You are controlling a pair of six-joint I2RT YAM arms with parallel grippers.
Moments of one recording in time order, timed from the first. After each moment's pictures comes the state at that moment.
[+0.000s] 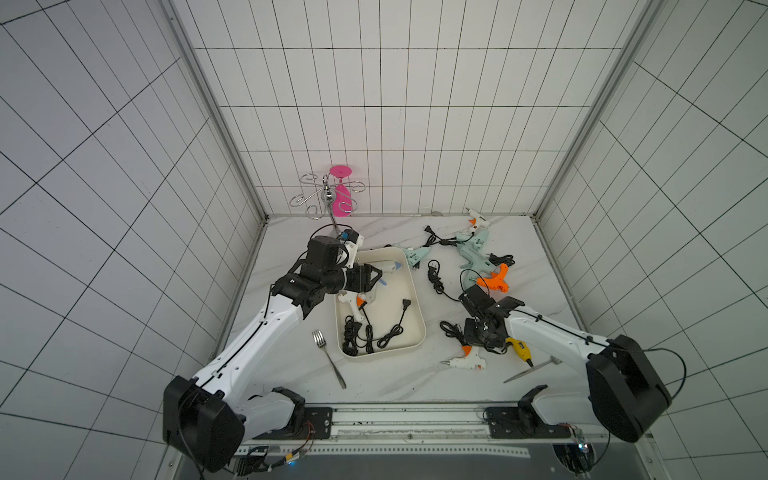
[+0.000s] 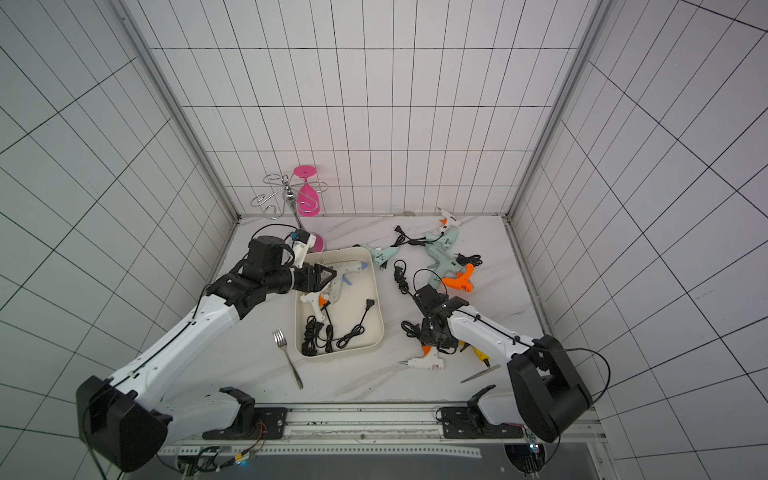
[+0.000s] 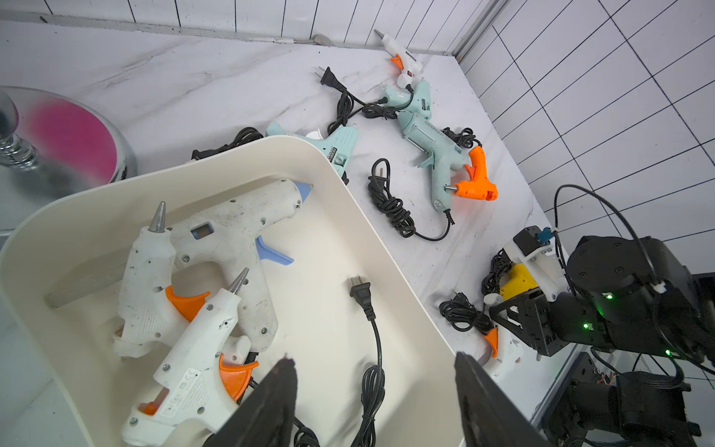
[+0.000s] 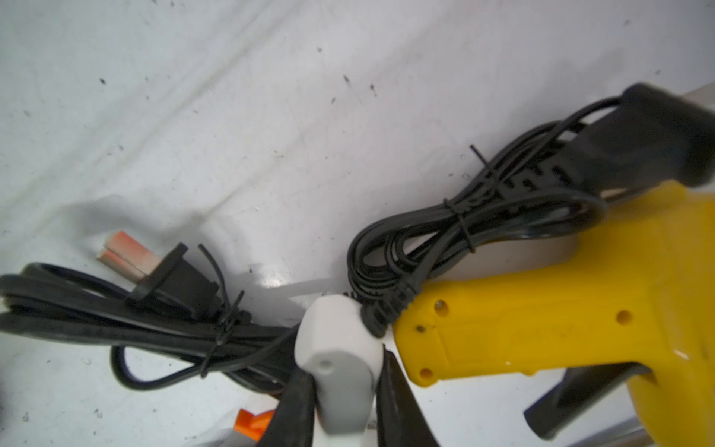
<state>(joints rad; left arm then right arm) -0.40 1.22 1.06 -0.49 0.39 -0.30 0.66 1.35 0.72 -0.79 0.13 0.71</state>
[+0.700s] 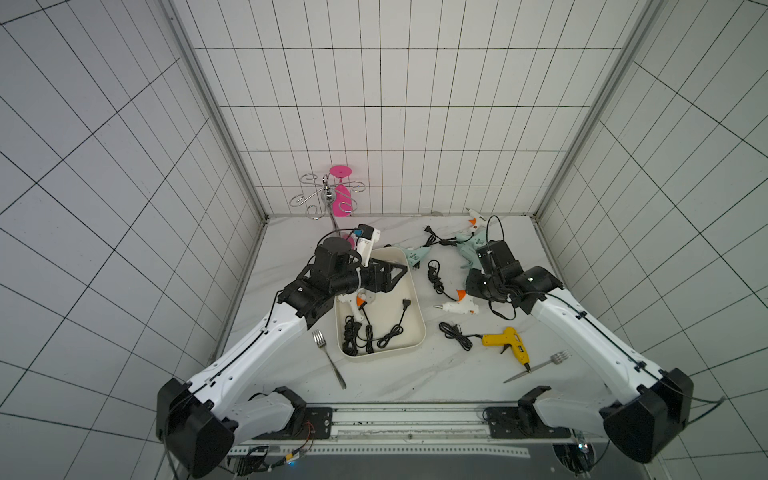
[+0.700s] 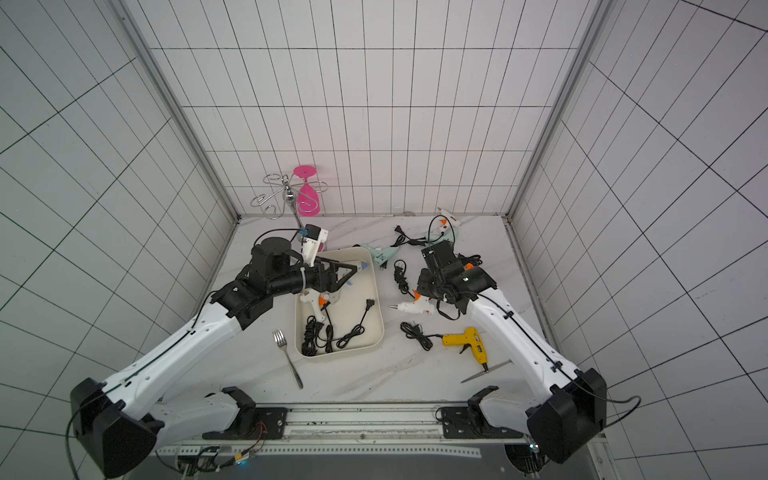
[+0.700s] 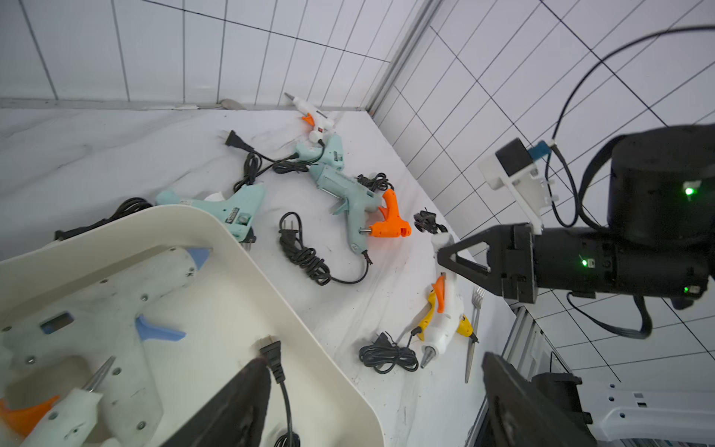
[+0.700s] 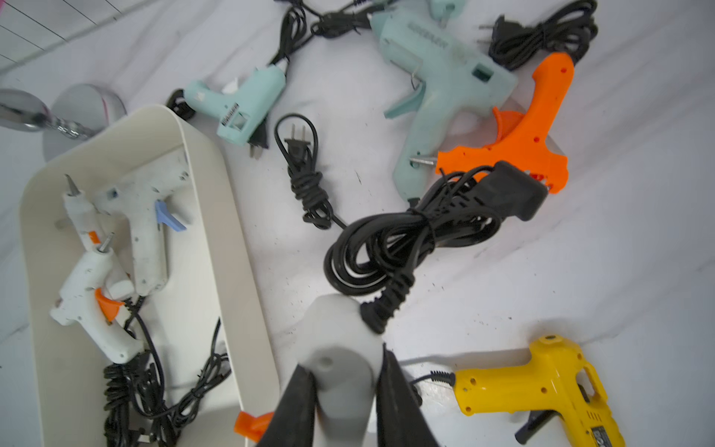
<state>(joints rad) -0.59 1.18 1.06 -0.25 0.39 -0.43 0.59 1.26 1.20 -0.85 0.17 0.63</state>
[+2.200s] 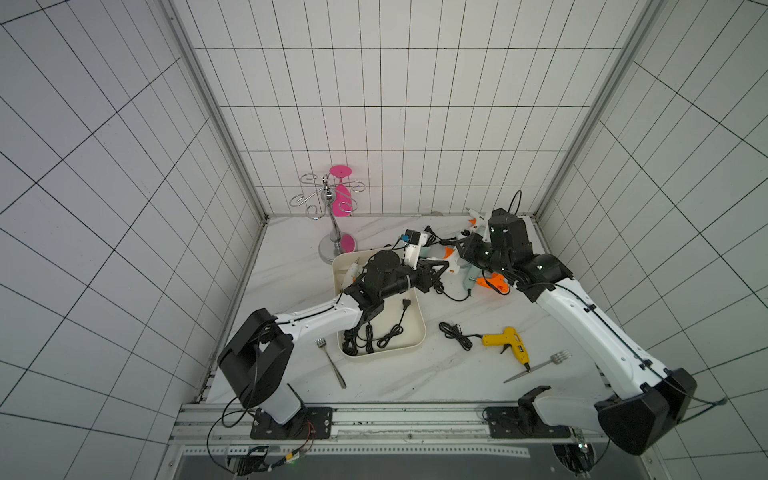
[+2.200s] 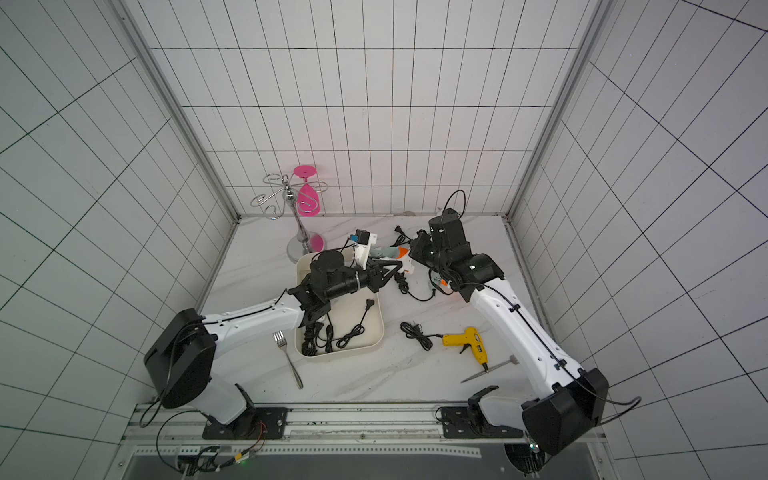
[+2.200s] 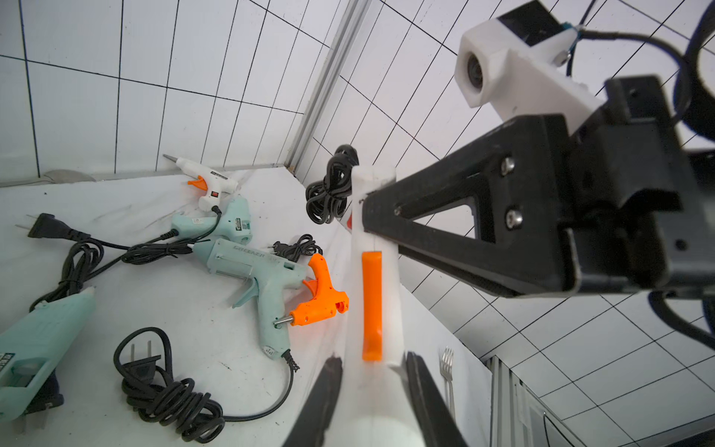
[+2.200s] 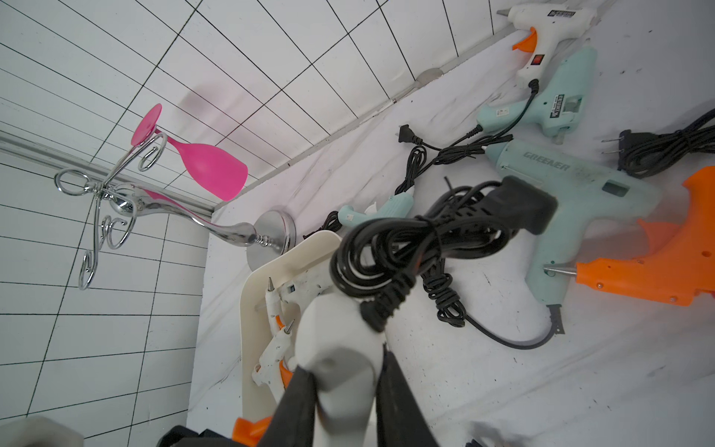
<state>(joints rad) -0.77 1.58 1.02 0.48 0.36 -0.51 0.56 1.28 1.31 -0.61 0.01 0.76</state>
